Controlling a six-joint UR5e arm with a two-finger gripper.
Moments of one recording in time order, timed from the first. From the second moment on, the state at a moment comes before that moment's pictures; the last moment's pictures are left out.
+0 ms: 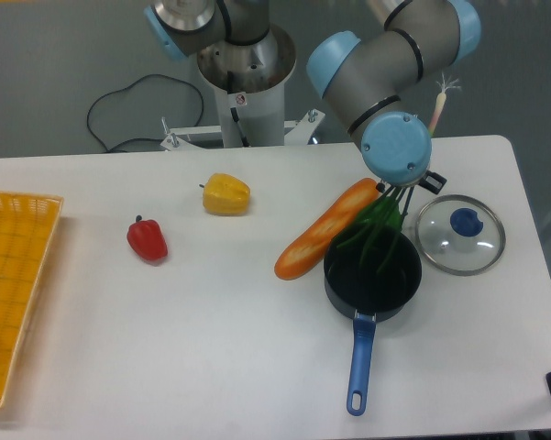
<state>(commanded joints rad) 2.64 -1.91 -1.52 -1.55 2.07 1.15</state>
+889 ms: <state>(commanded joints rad) 2.64 -1.97 -1.50 -1.51 2.07 1.11</state>
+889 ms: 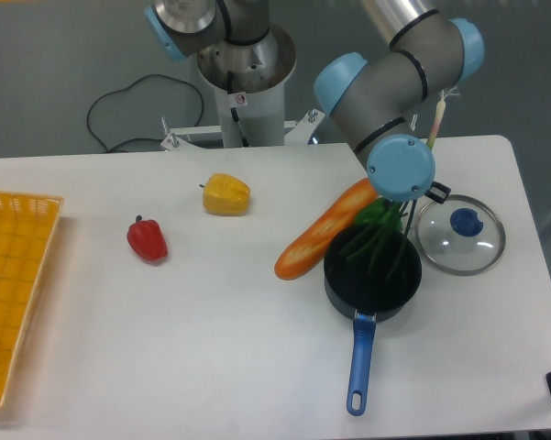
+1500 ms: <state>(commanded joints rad) 2.63 -2.01 -1.50 -1.45 2.10 1.11</state>
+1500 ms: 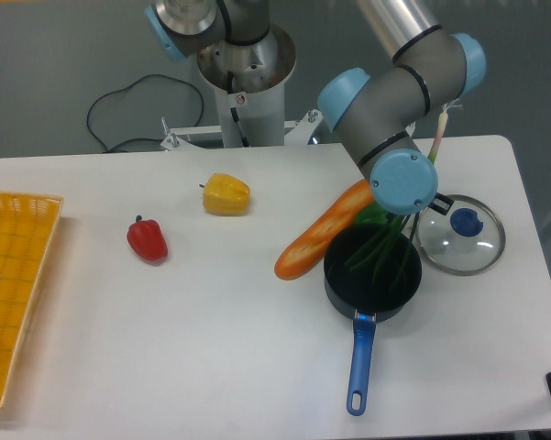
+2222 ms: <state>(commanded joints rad) 2.62 -2.05 -1.48 -1.45 2.12 1.05</state>
